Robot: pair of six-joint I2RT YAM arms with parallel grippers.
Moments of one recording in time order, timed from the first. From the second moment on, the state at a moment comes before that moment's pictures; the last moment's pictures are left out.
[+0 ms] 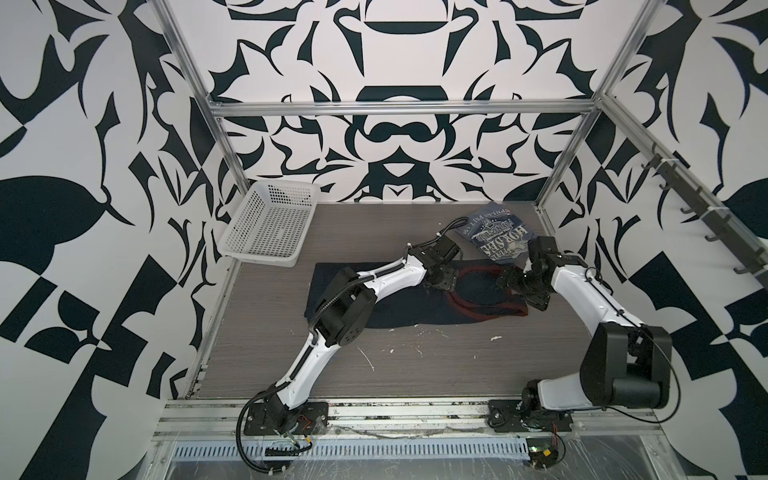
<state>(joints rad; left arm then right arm) -0.88 2.27 1.87 -0.60 0.00 -0.51 -0.09 1.42 1.00 -0.84 -0.10 0.47</state>
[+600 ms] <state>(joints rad) -0.66 1.87 1.41 -0.44 0.15 -0.54 -0.03 1.29 0.97 -0.82 -0.24 0.48</state>
